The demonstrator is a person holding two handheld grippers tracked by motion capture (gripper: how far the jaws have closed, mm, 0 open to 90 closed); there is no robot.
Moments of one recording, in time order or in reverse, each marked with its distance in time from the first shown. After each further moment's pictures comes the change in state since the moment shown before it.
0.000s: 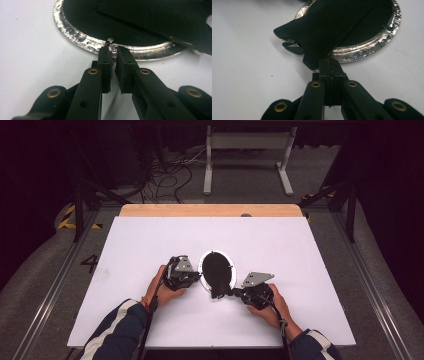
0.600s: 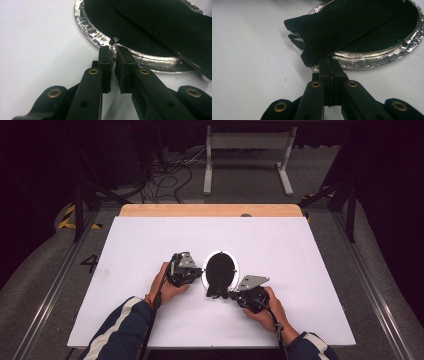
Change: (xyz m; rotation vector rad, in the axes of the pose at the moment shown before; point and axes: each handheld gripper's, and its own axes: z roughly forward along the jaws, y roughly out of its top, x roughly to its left) left arm 0.006 0.007 0.009 -0.011 0.022 -0.036; right arm 0.014 0.004 0.004 0.009 0.002 0.003
